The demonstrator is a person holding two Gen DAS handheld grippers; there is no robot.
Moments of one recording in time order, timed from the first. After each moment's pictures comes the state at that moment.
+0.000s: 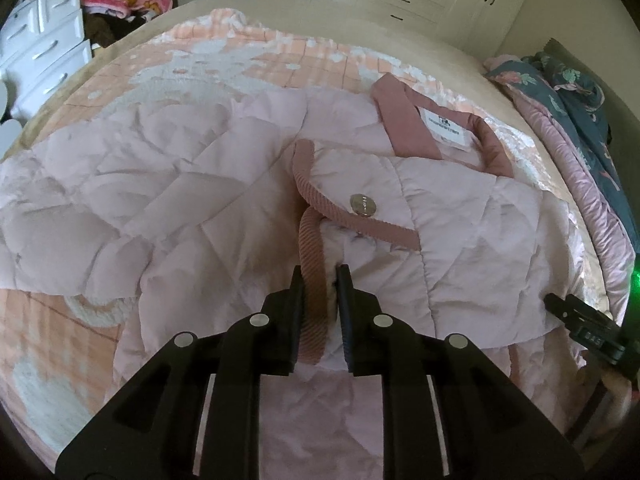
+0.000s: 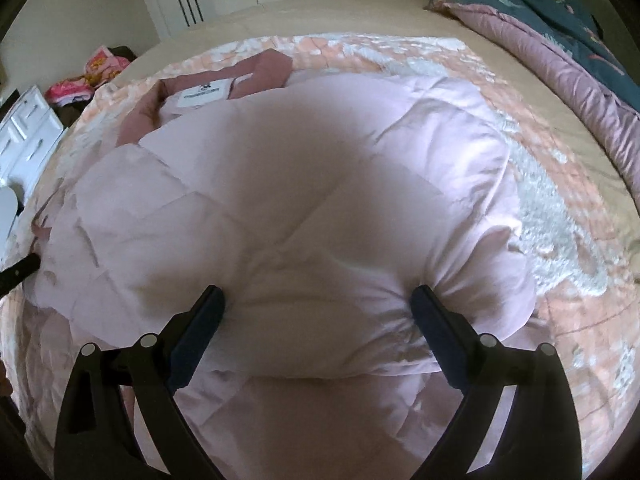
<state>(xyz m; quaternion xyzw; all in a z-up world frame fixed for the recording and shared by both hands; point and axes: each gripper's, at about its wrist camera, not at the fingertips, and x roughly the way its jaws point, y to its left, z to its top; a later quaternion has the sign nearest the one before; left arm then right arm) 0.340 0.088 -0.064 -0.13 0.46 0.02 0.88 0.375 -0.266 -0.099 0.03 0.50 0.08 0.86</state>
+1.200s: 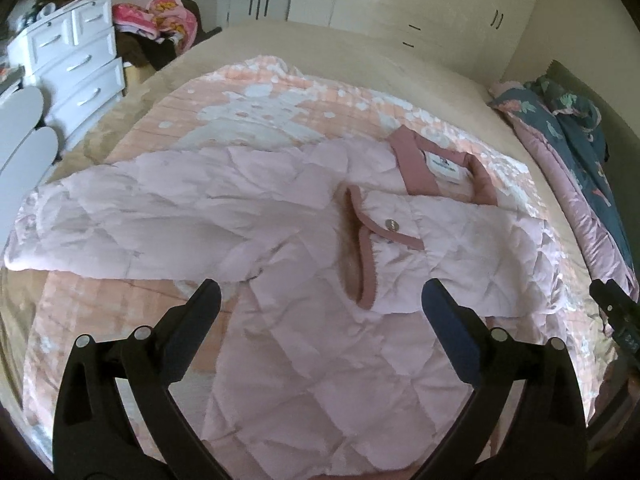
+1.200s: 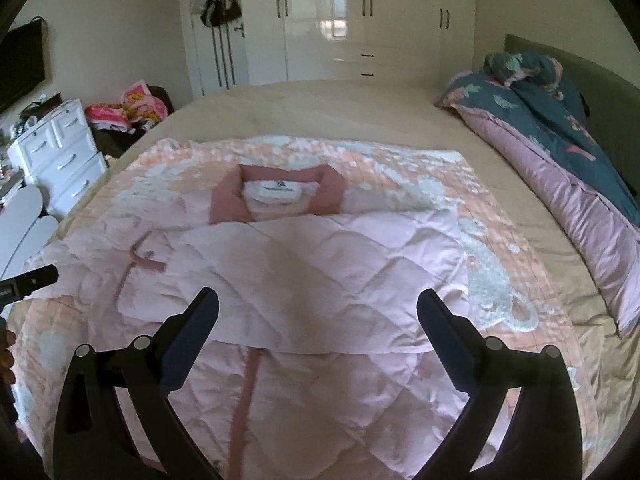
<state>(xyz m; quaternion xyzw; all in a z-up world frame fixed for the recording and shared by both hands) 0.267 0.134 0.018 -0.13 0.43 0.05 0.89 0.283 -0.222 0.038 -0.02 0.36 0.10 0.93</state>
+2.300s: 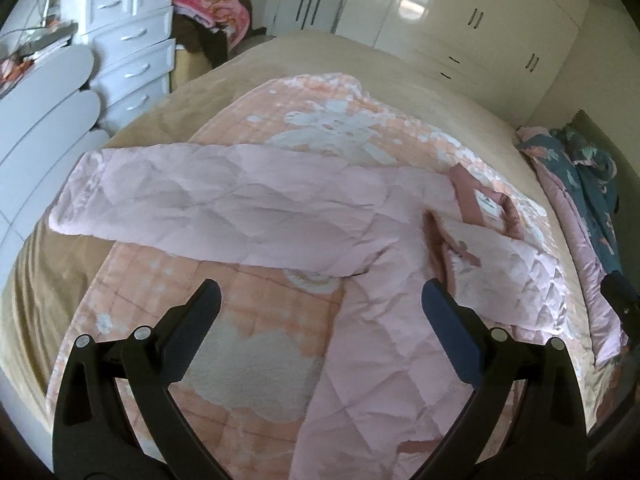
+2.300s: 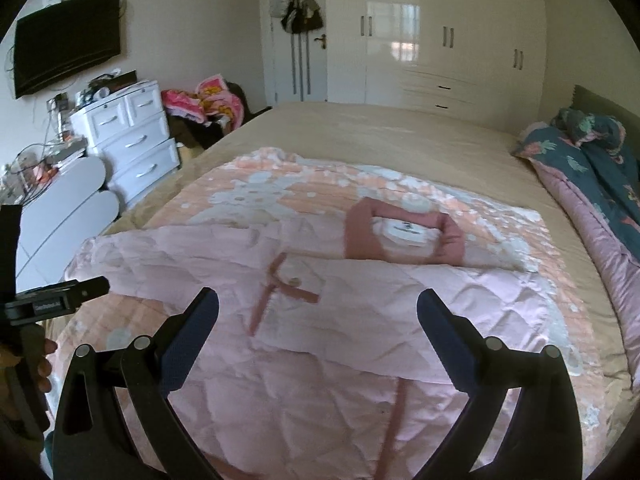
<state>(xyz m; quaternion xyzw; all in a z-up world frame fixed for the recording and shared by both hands) 0.205 0.237 0.028 -0.19 0.41 0.10 0.89 0.248 -0.073 0.089 -0.06 0.33 0.22 0.92</state>
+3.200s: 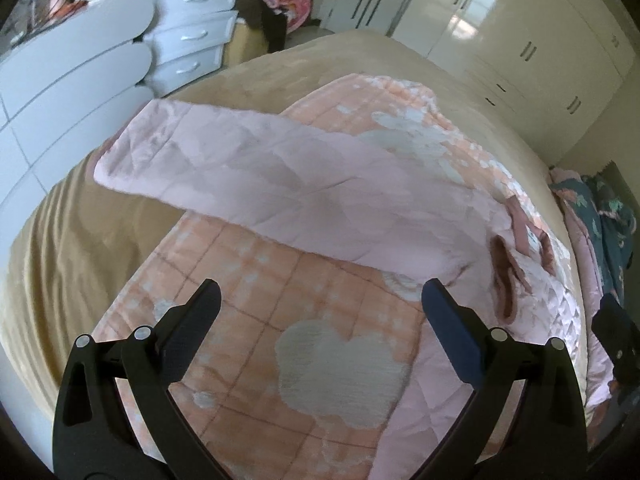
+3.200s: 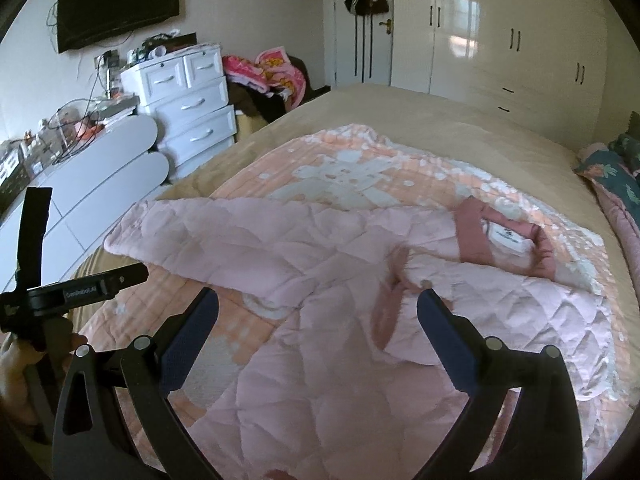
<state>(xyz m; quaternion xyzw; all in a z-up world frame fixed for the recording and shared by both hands) 0.170 0.329 -0.010 -0.27 0.41 0.16 0.86 0.228 0.056 0.062 -0.10 0.35 0.31 0.88</state>
